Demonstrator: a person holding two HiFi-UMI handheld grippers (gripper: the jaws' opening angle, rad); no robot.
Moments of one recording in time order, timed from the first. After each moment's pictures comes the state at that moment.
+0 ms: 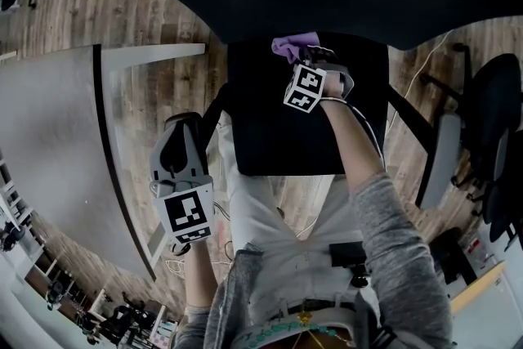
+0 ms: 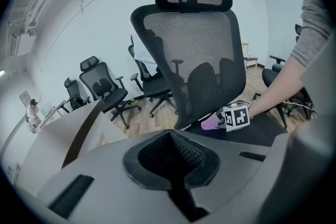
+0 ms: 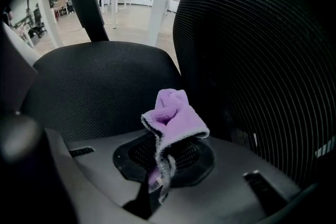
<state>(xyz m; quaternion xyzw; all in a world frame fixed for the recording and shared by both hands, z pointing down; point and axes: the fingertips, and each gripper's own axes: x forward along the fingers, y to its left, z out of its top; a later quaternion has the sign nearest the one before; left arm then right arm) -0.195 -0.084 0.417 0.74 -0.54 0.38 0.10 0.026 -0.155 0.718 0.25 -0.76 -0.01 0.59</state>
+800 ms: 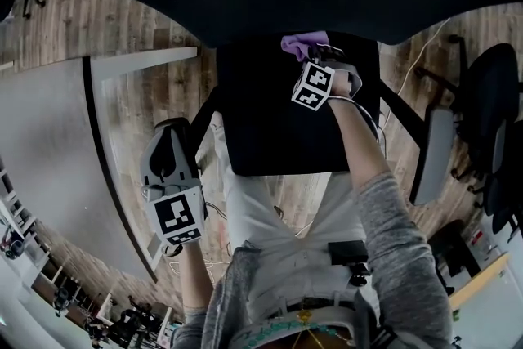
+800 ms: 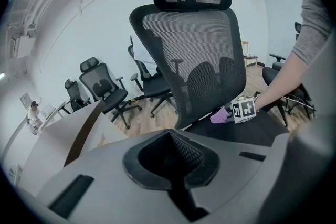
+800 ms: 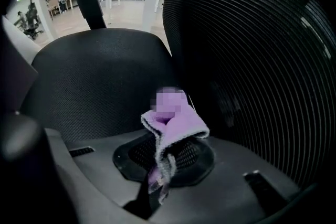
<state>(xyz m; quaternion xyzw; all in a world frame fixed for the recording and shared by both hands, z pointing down) -0.195 -0.086 0.415 0.74 -0.54 0.39 0.09 0.087 -0.151 0.718 0.27 -0.74 0.00 0.61</state>
